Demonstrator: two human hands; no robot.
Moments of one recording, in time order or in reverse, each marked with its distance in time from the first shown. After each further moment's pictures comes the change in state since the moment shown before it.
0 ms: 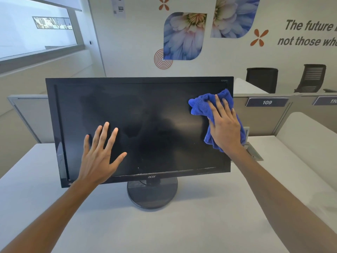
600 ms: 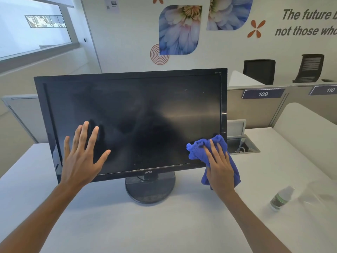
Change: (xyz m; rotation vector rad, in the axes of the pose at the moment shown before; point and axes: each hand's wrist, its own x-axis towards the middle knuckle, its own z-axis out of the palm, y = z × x) left_hand -0.015 -0.016 -0.013 -0.002 0.074 -0.048; right_hand -0.164 -0.011 0.042 0.072 -0.005 0.044
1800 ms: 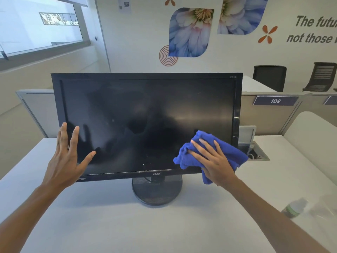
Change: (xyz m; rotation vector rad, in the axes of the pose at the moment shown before) left_hand -0.017 -0.060 -0.011 -0.201 -0.005 -0.160; right_hand 0.051 -0.010 0.006 -0.080 -0.150 -0.568
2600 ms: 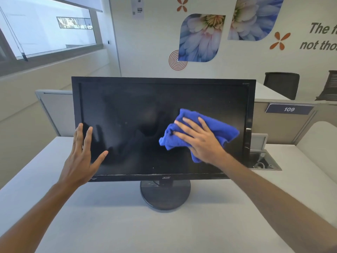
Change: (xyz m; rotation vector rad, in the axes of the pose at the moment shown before) left_hand 0.001 -0.001 0.002 -0.038 -0.004 -0.004; right_hand 0.121 -0.009 -0.042 -0.026 0.033 -0.178
